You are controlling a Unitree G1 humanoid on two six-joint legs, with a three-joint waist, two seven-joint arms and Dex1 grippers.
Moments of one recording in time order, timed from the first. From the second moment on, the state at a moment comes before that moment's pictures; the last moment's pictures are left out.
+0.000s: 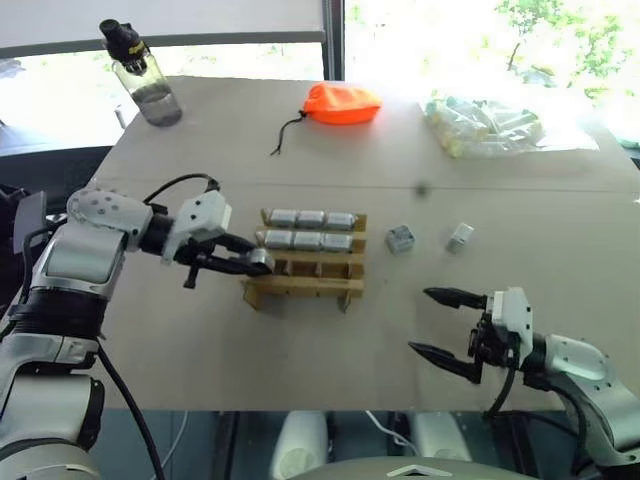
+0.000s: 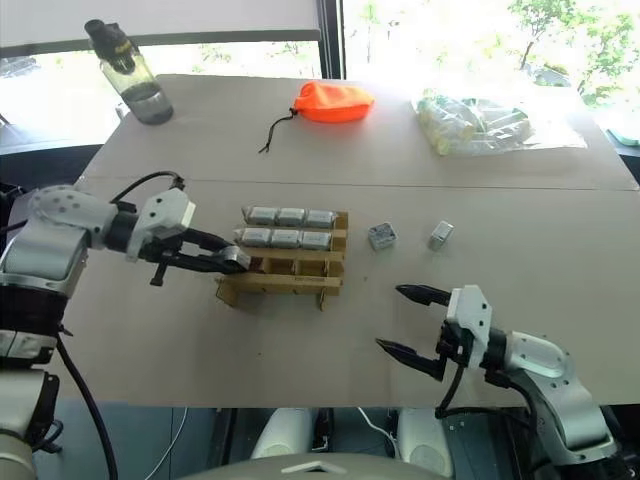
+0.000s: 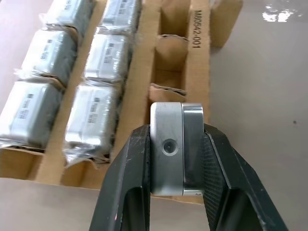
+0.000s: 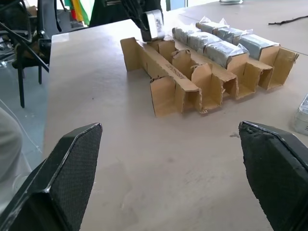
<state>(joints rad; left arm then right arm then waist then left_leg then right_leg) -0.64 0.96 -0.15 0.35 -0.26 0.08 -1.61 0.18 -0.55 0.04 -0.38 0.52 0.06 1.02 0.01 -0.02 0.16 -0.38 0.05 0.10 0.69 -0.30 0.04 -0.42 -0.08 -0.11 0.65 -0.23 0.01</state>
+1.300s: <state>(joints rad) -0.76 0.91 -0.32 0.41 -0.26 0.07 -1.61 0.18 -0.41 0.03 -0.34 0.49 -0.12 1.00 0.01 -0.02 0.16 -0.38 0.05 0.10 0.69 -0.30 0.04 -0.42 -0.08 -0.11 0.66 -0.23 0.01</state>
